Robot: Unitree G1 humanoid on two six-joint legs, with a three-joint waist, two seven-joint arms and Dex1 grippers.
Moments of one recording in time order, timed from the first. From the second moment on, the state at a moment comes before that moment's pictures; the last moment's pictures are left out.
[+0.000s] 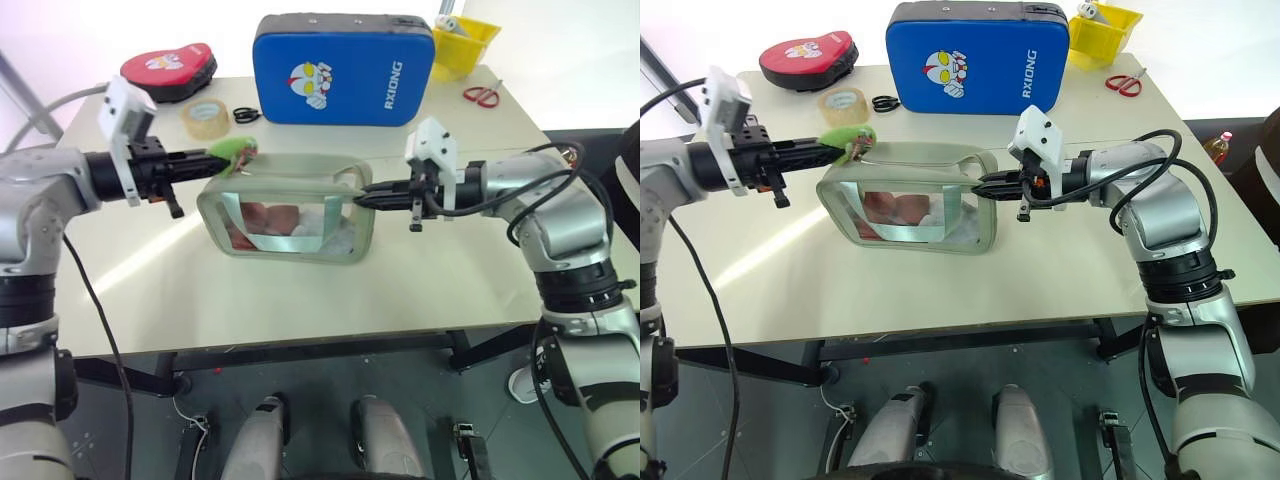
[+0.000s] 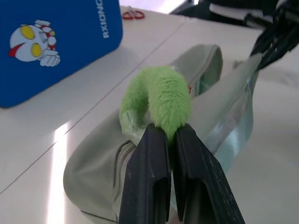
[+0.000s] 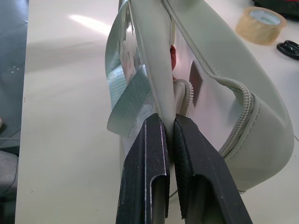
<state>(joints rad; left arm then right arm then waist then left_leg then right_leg) -0.76 0.88 0.06 0.03 -0.52 0.67 -1.07 -0.86 -0.68 0.15 0.01 0.35 0.60 1.14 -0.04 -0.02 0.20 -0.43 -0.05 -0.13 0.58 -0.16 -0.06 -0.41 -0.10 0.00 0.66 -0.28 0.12</state>
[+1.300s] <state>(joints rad) -0.68 0.92 0.00 0.20 -0.30 0.44 -1.15 -0.86 -0.68 0.15 0.01 0.34 0.60 1.14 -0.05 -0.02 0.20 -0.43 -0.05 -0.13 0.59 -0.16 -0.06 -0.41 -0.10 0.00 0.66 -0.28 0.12</state>
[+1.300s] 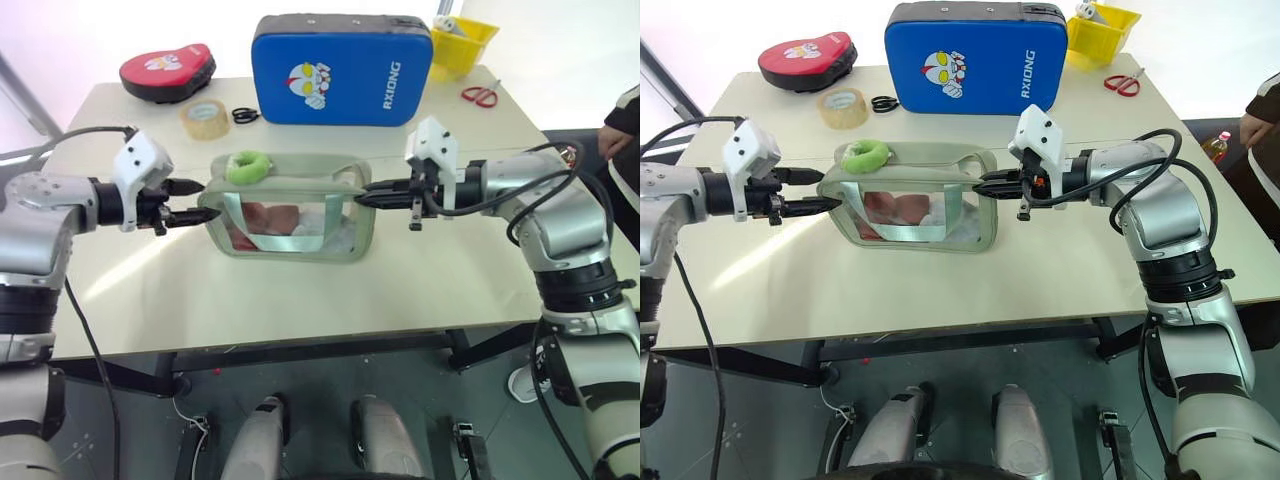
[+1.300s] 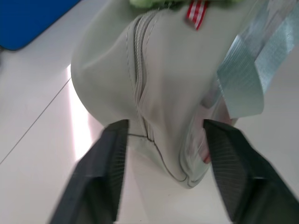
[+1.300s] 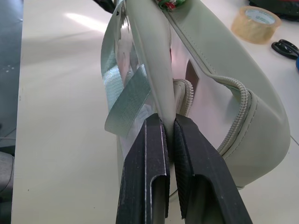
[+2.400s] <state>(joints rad) -0.56 0.95 0.12 0.08 -0.40 0.58 -1.14 -1.04 -0.46 0.17 -0.06 0.39 0.64 1.03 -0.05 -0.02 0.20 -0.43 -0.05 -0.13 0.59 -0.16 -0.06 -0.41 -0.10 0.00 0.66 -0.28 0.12</state>
